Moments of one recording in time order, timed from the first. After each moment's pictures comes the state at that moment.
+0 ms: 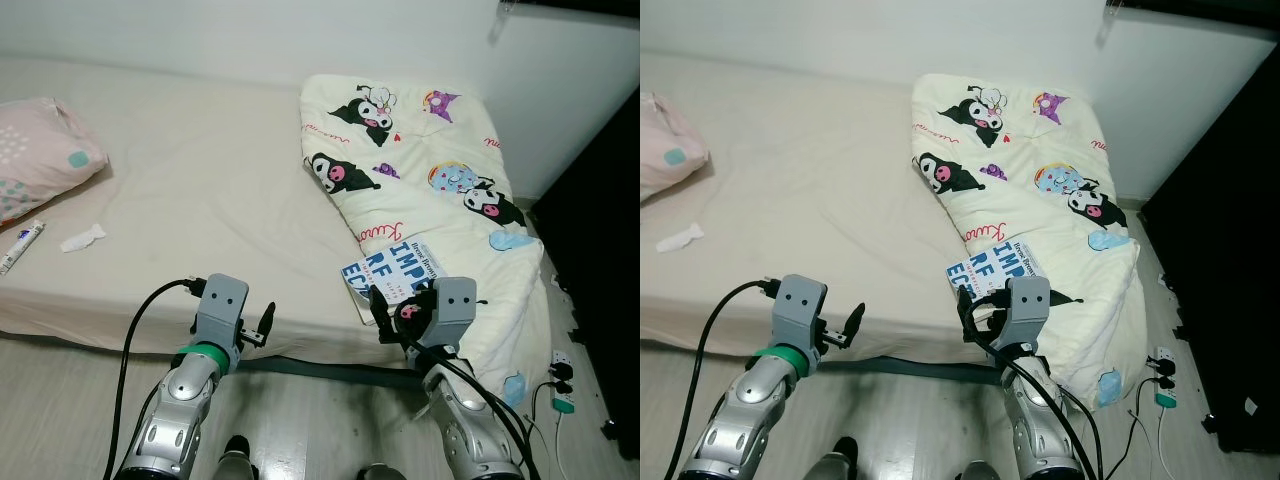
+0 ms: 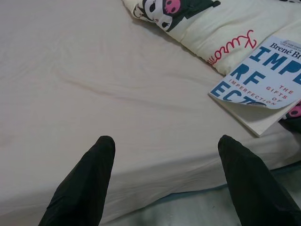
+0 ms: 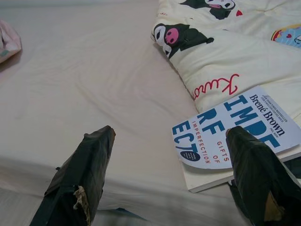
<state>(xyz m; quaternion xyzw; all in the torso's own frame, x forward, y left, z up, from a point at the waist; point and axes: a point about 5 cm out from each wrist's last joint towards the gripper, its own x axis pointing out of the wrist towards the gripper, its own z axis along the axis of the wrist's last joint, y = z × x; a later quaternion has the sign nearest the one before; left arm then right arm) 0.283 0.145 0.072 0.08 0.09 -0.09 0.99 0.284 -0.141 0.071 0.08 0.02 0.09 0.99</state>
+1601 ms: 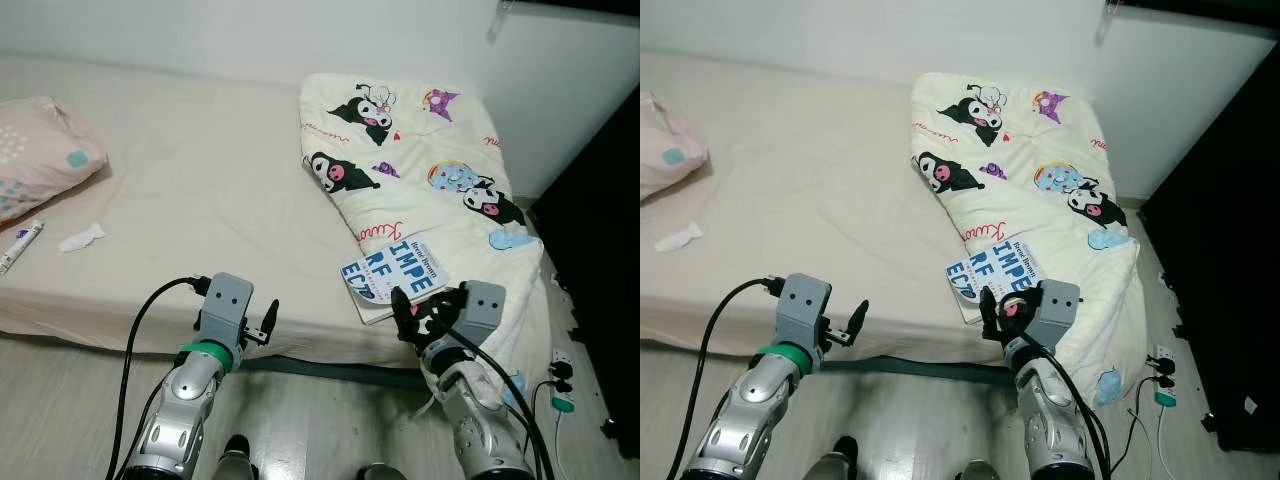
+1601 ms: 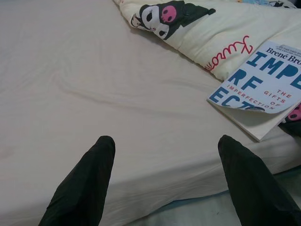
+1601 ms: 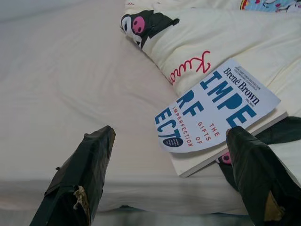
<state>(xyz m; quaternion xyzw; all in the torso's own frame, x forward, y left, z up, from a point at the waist) 0.284 0.142 0.075 0.10 0.07 -0.10 0.99 0.286 -0.164 0.062 0.15 0.05 0.02 0.99</state>
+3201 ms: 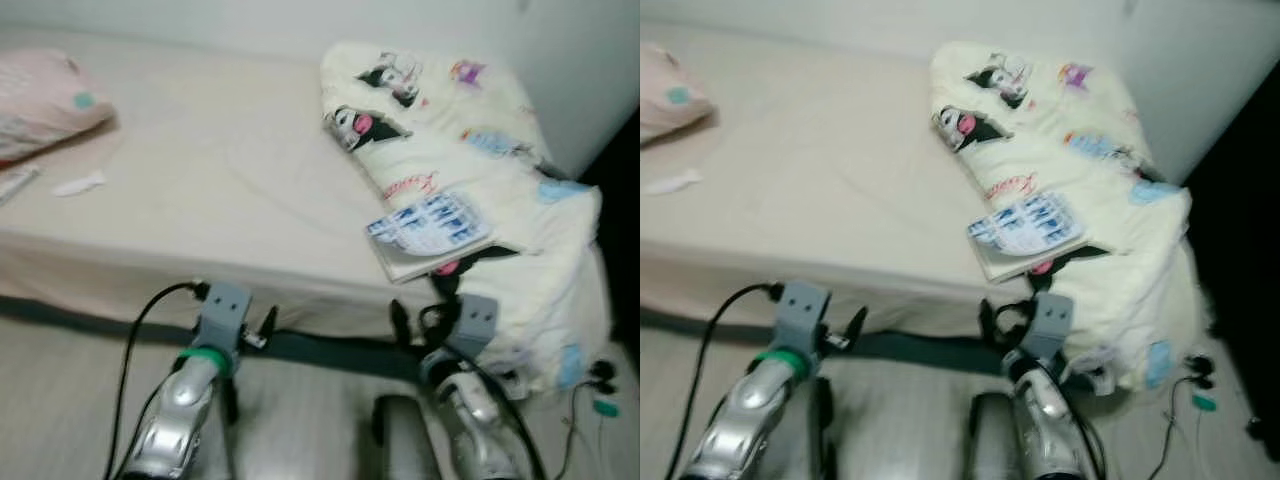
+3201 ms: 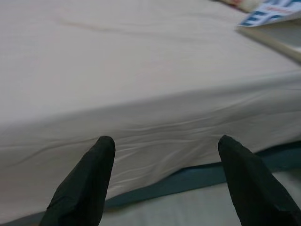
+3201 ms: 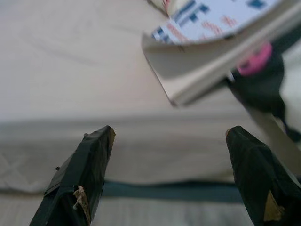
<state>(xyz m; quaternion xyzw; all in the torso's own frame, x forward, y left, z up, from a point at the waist) 0.285 0.144 0.074 0.10 0.07 -0.10 0.99 0.288 -0.176 0.059 0.14 0.04 0.00 0.99</state>
